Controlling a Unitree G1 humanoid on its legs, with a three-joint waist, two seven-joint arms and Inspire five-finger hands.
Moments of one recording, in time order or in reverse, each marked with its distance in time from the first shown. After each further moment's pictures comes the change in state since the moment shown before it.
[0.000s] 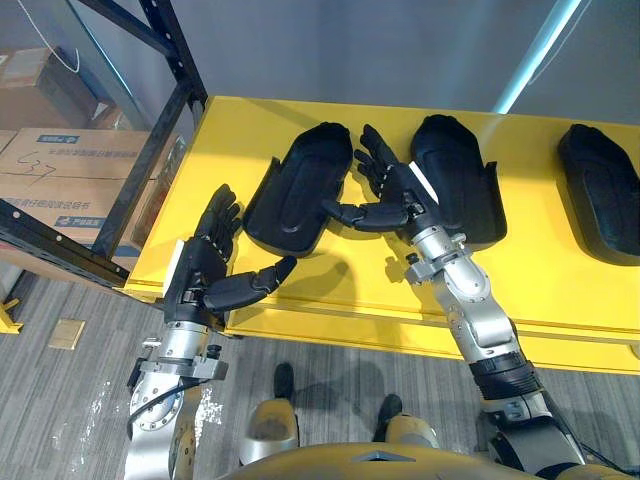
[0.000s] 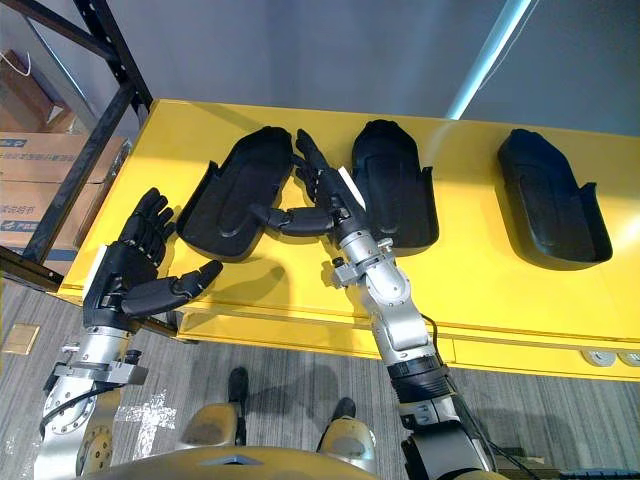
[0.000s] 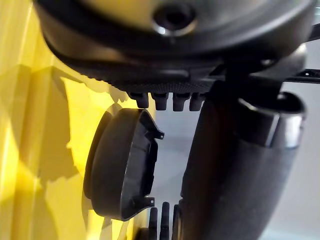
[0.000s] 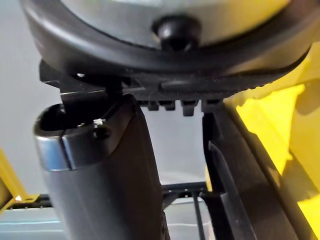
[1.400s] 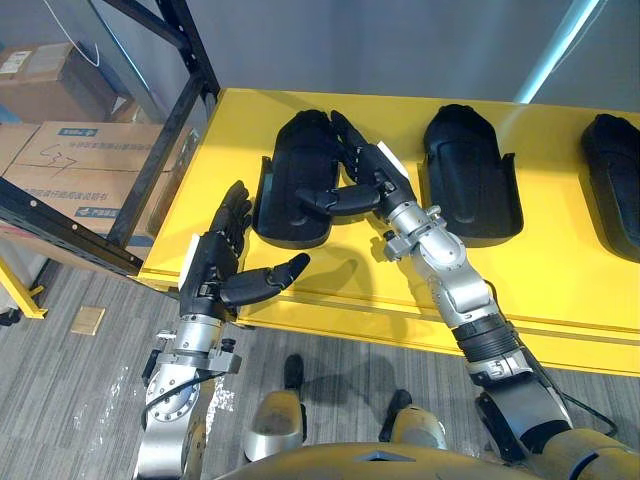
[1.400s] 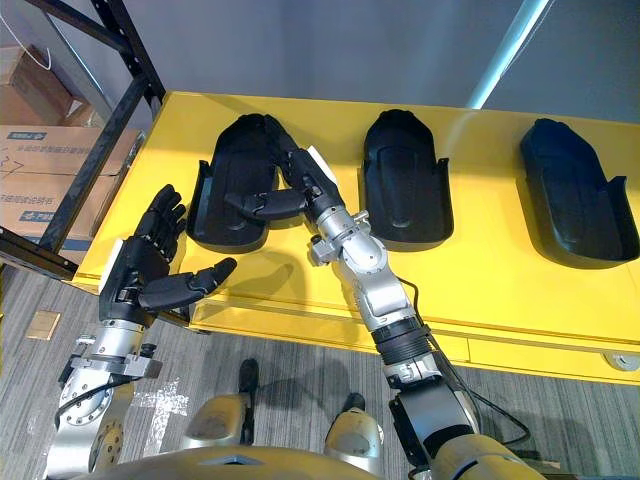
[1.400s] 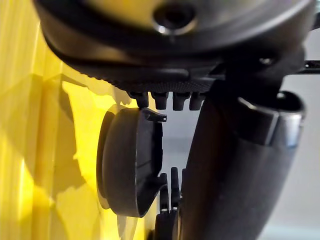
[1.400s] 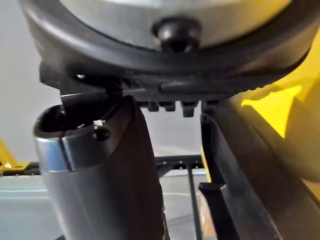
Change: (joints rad) left arm -0.027 0.011 -0.062 -0.001 0.092 0.011 0.086; right arm -0.197 0.013 0.079 0.143 -0.043 0.031 0.000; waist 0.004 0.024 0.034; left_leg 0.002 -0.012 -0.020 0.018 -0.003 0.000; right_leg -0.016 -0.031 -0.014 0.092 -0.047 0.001
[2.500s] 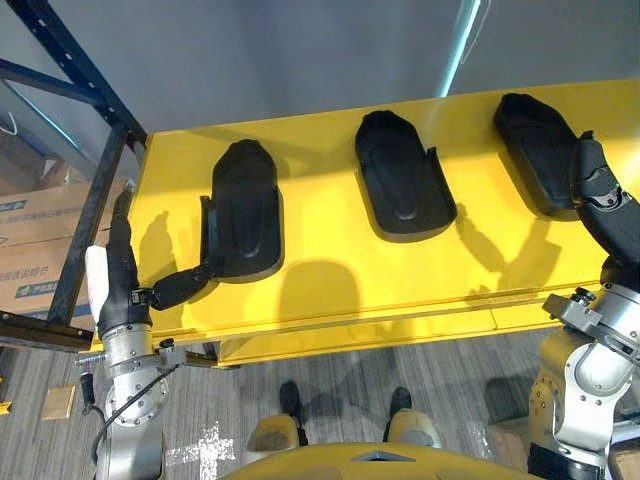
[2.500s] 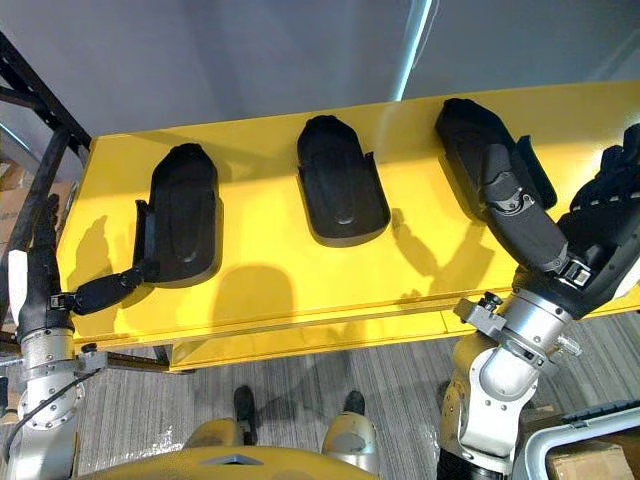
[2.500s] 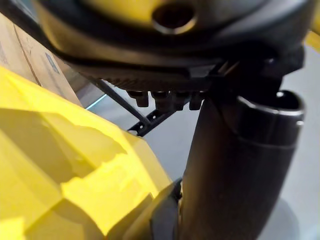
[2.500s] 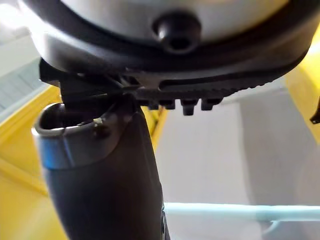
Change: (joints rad) left arm 0.001 0.002 0.272 0.031 0.425 0.063 0.272; right arm 0.639 0.117 -0.568 -0.668 -0.066 -0.359 -0.520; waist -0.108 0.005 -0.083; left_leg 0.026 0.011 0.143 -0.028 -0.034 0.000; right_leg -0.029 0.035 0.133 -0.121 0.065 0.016
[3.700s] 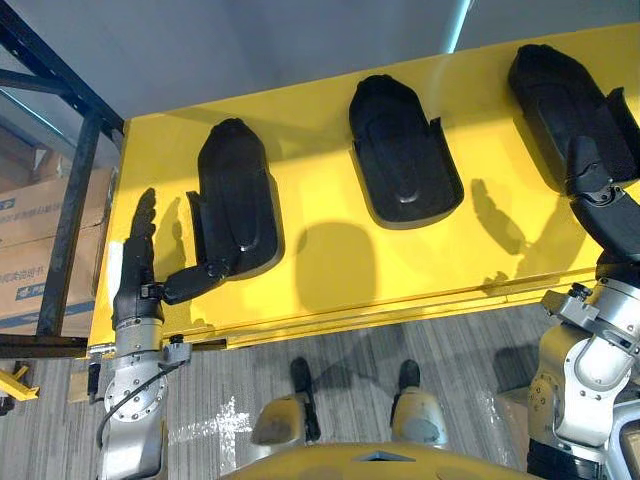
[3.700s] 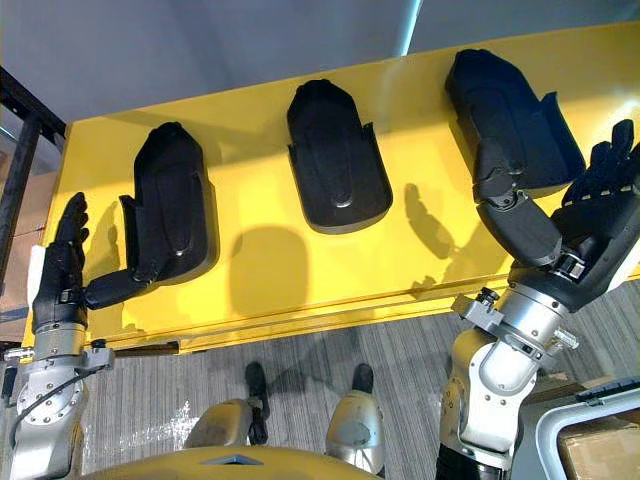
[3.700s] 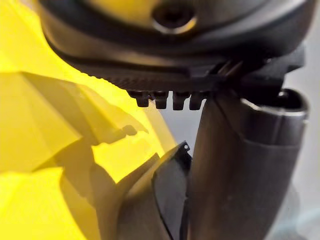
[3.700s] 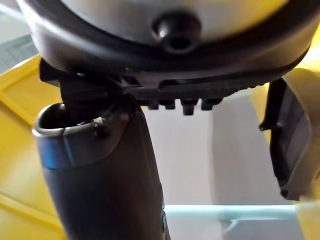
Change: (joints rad) left arm -0.030 0.003 -0.016 -0.005 -0.098 0.020 -0.042; right arm -0.020 -0.003 0.004 0.000 -0.001 0.044 0.011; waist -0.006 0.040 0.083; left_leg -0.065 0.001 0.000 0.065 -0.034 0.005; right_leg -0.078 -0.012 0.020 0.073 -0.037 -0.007
